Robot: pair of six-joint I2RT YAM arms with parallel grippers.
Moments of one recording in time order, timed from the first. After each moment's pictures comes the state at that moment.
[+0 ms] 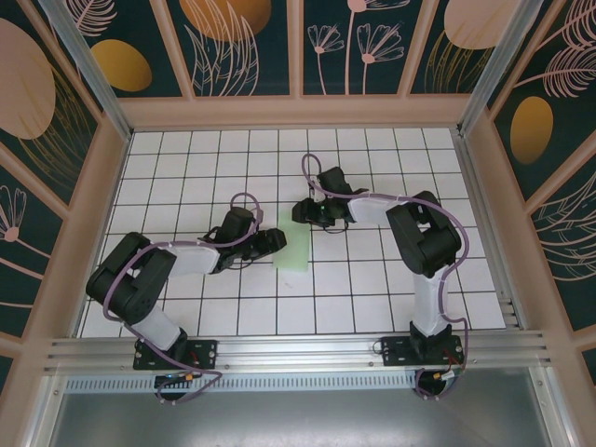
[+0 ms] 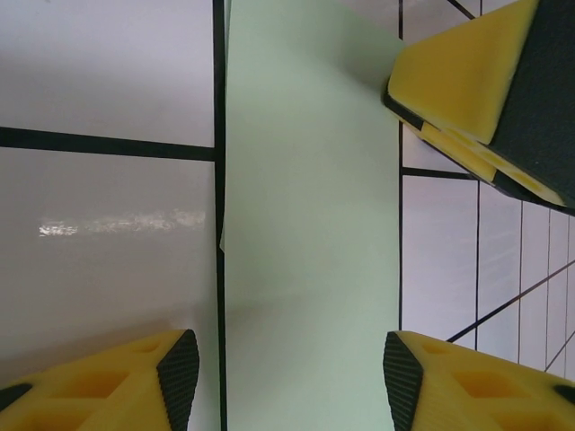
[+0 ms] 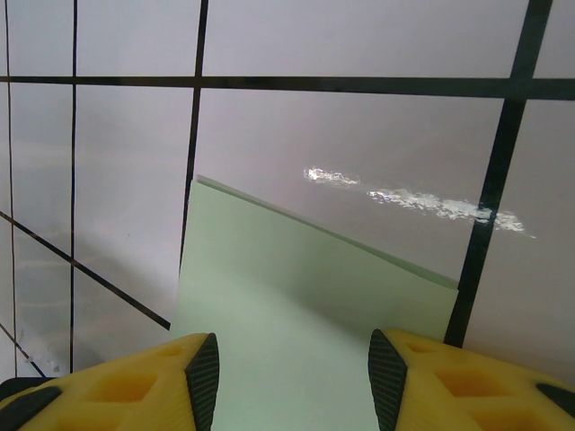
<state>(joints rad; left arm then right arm) -0.56 1.63 0.60 0.27 0.34 -0.87 0.56 2.00 1.20 -0.14 -0.42 0.56</state>
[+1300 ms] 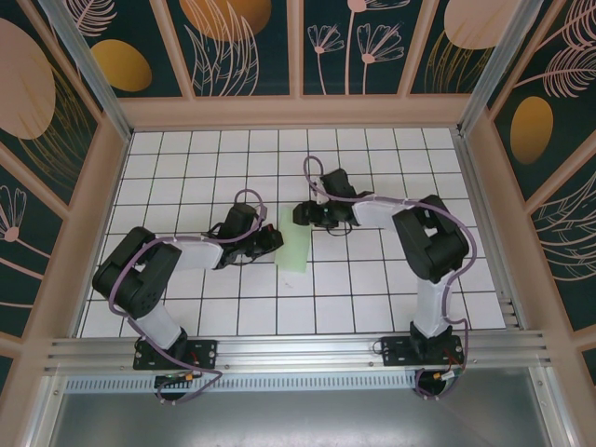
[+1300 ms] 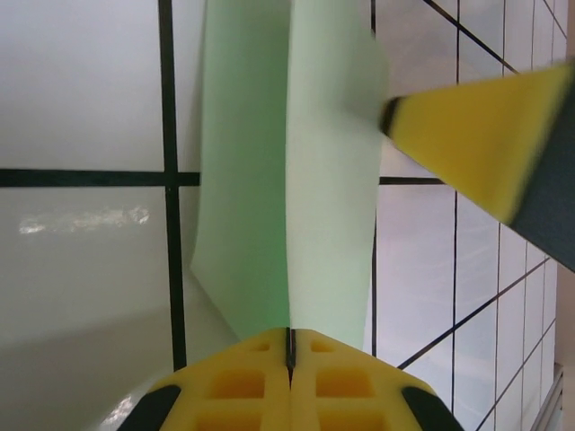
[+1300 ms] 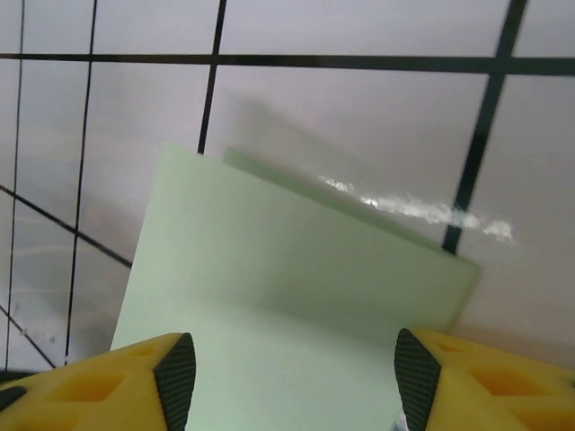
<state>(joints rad) -0.55 1.67 0.64 0.28 0.38 -0.89 0.56 1.91 1.11 -0.13 -0.40 0.51</state>
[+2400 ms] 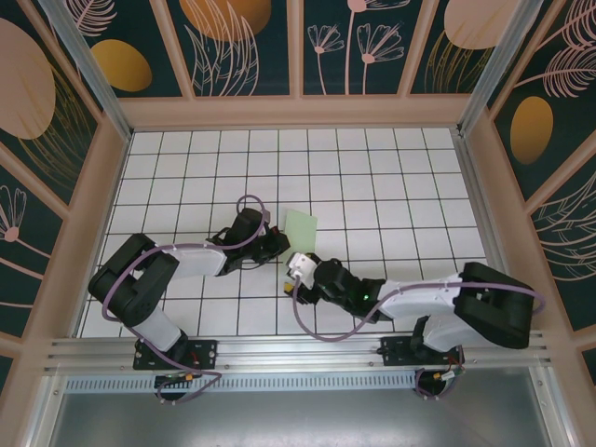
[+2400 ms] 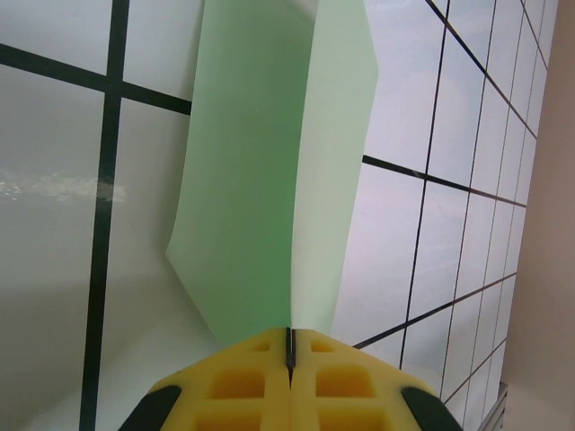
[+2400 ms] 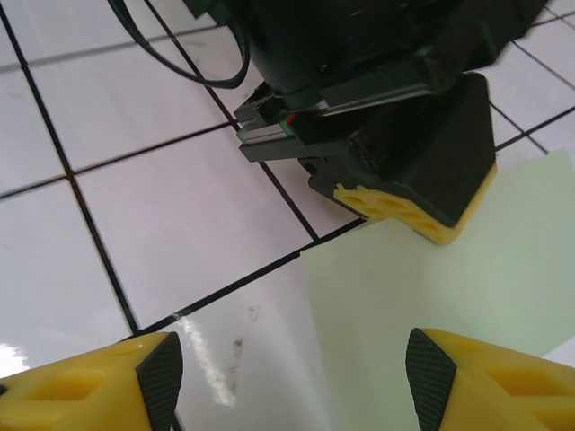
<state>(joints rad) -0.65 1.63 0.63 0.28 0.31 -1.09 1.19 1.38 0.45 0.39 0.23 -0.11</state>
